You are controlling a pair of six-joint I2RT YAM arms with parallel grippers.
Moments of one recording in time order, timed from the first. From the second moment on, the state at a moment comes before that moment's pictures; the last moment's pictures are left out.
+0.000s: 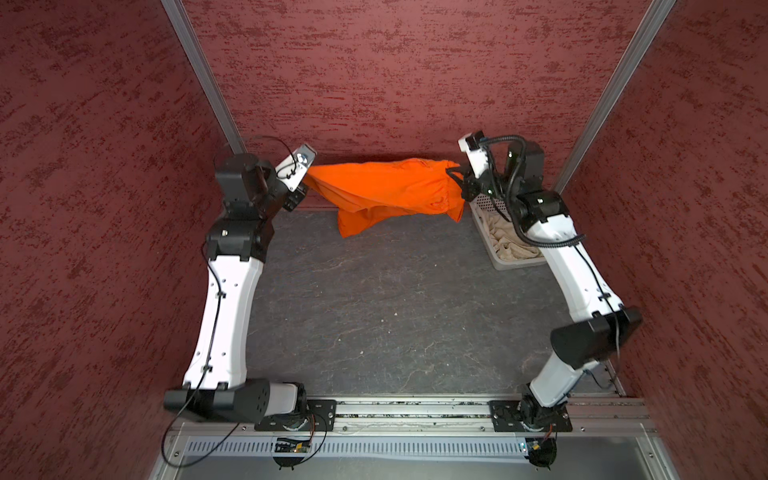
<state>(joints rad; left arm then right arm) -0.01 1.27 1.63 -0.52 0.12 0.77 0.26 1.62 1.79 -0.40 -0.51 -0.27</state>
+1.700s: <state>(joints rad) -0.27 1.59 1.04 -0.52 0.21 -0.01 0.59 1.44 0.70 -0.37 -0.36 0.52</state>
